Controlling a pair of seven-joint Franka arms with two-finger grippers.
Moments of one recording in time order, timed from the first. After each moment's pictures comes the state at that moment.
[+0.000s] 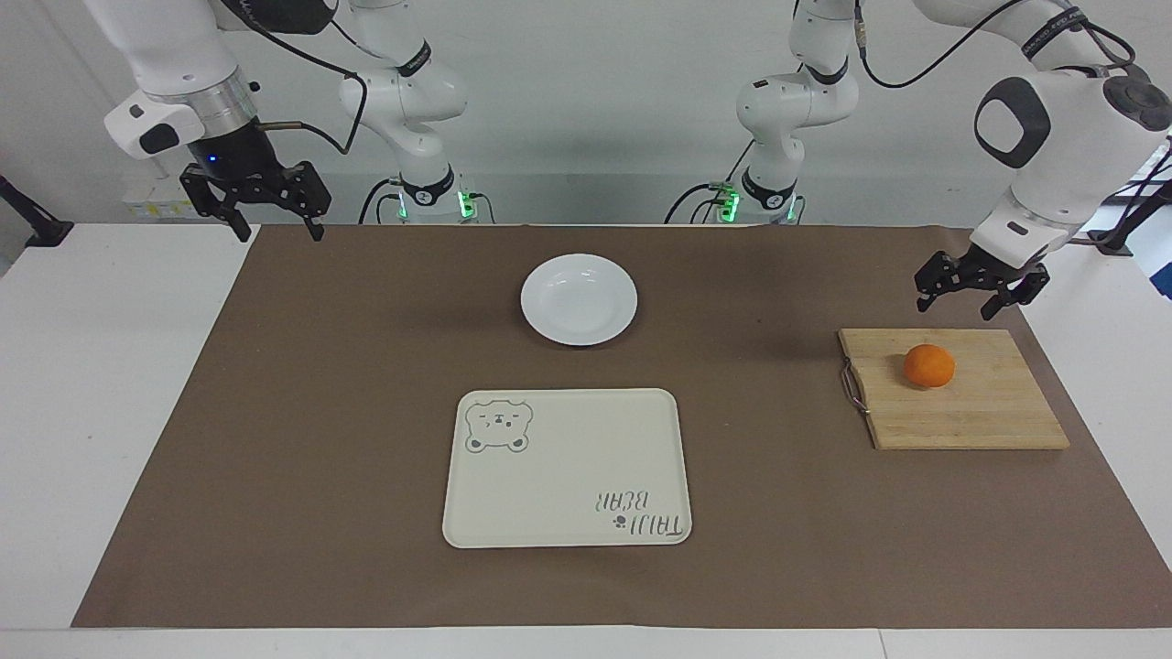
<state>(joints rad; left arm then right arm) 0.15 0.01 -0.03 -1.89 -0.02 1.93 0.37 0.11 -0.04 -0.16 -1.58 0.01 1.58 -0.04</state>
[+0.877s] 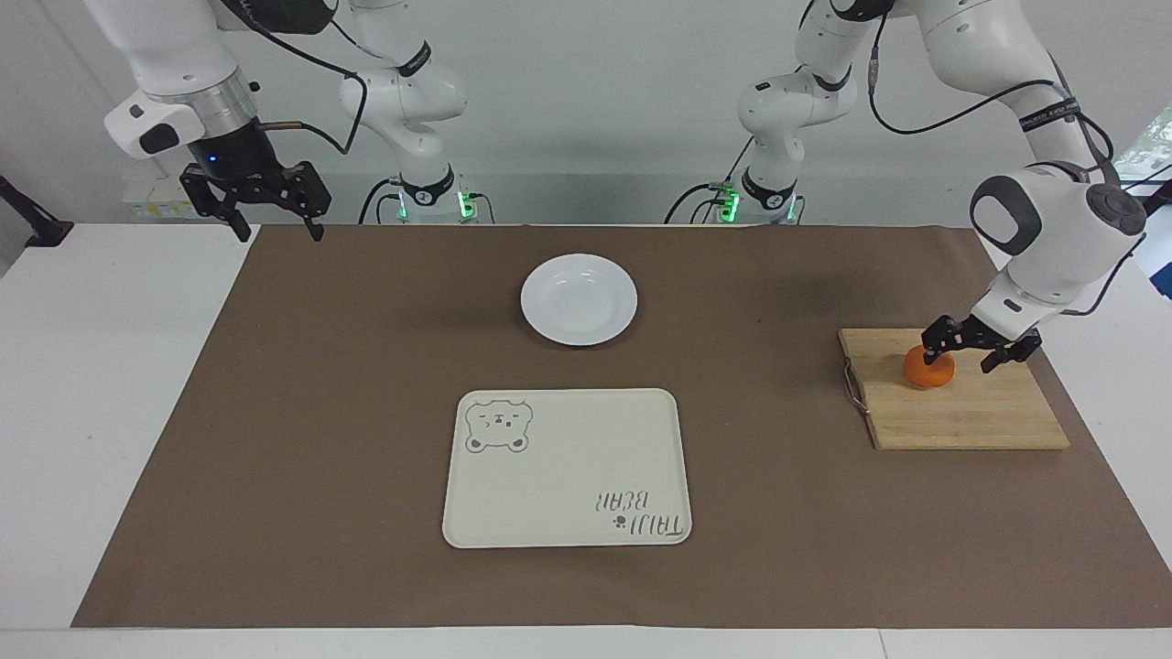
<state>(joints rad) 0.23 0.19 -0.03 -1.97 -0.02 2.18 0.45 0.11 -0.04 -0.16 -1.58 0.01 1.58 -0.04</state>
